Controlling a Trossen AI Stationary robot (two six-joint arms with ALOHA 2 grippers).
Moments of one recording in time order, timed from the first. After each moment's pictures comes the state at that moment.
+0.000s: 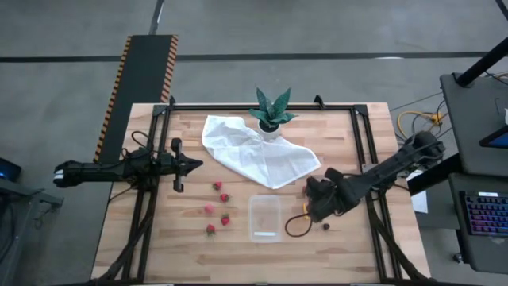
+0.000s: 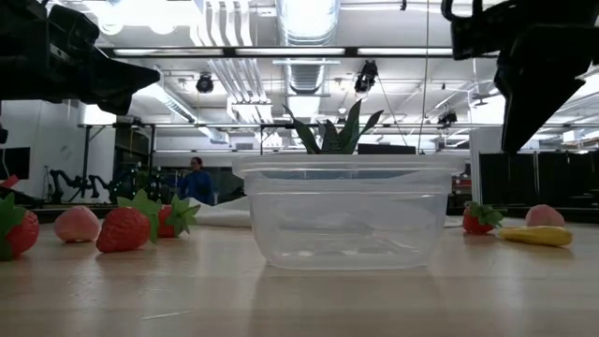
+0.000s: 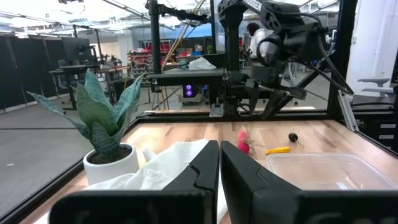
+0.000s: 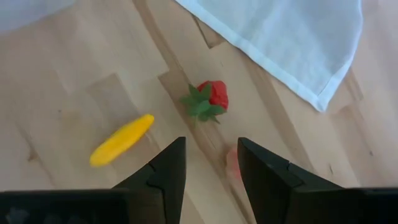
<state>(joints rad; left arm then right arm) 0.04 0.18 0.00 0.20 -0.07 0.06 0.48 1.52 1.03 -1.04 0.38 0.96</state>
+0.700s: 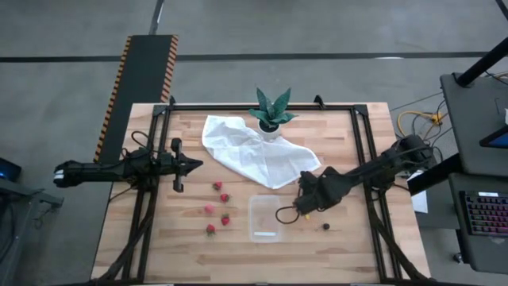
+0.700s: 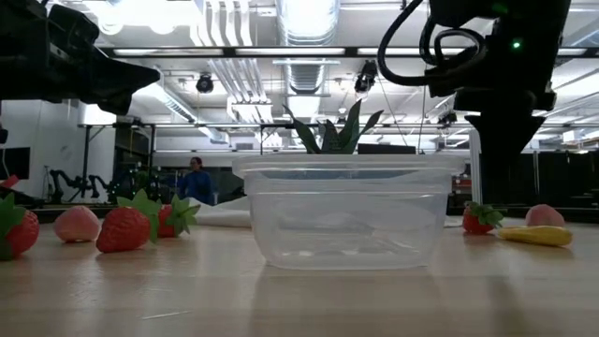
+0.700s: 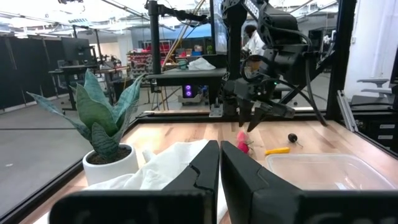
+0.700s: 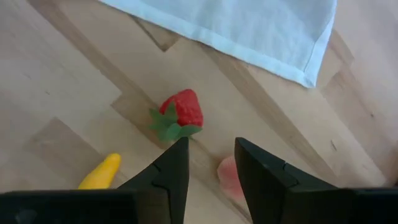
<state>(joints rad) 0.04 0.17 0.01 0.20 -0.07 0.06 0.37 1.64 1.05 -1.06 0.35 1.13</state>
